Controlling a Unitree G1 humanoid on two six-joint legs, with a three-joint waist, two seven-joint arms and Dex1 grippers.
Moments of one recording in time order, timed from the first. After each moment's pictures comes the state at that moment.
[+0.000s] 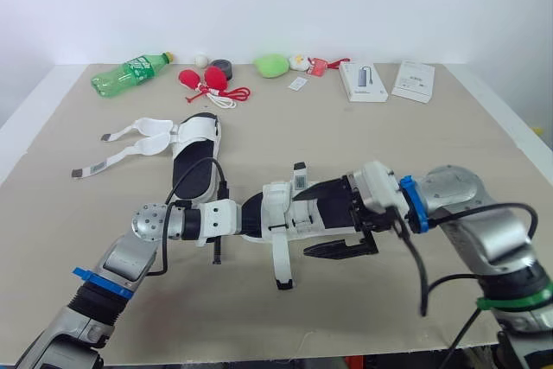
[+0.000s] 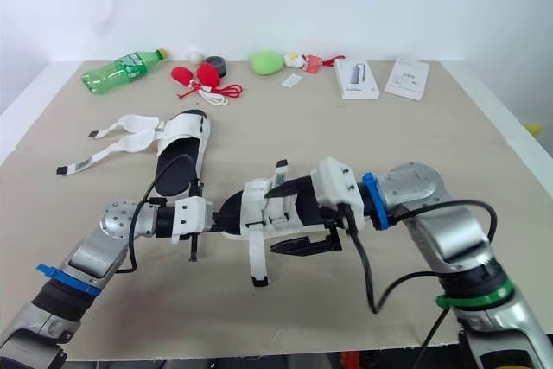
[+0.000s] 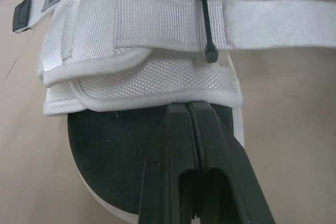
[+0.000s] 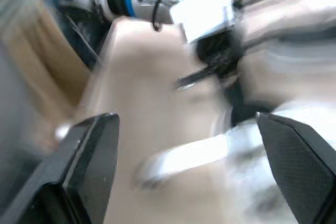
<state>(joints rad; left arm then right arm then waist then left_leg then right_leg) -0.37 0.57 -0.30 0.03 -0.11 -0.13 -1.08 -0.50 -0.76 0.21 -0.25 0.42 0.08 1.37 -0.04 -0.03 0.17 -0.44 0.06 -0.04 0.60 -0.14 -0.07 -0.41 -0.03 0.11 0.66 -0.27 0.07</state>
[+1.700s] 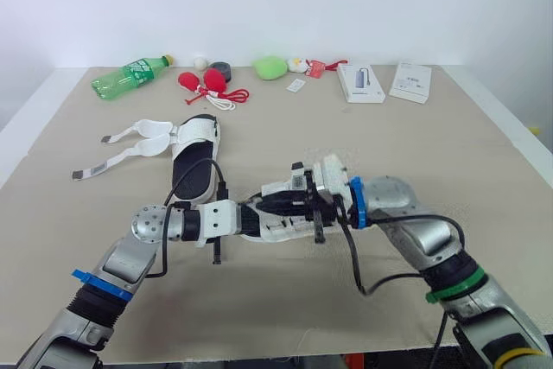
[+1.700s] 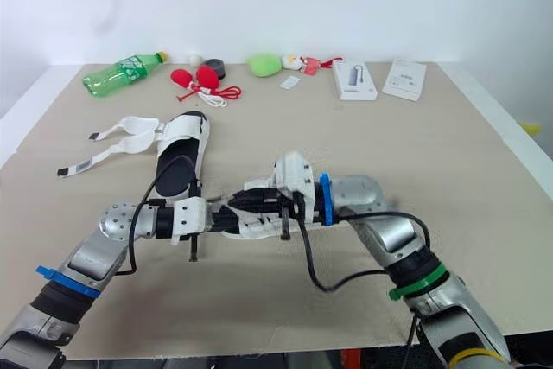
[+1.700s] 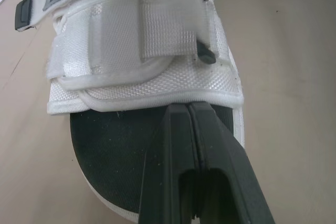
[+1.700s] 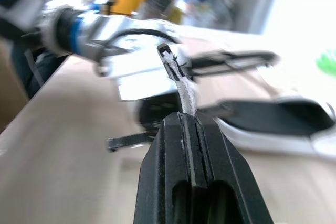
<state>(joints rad) -0.36 0.57 -0.30 0.02 -0.09 -0.12 -1.05 -0.58 -0.61 0.42 -0.08 0.59 0.09 1.03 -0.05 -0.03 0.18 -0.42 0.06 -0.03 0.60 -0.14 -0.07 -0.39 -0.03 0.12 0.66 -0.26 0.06</state>
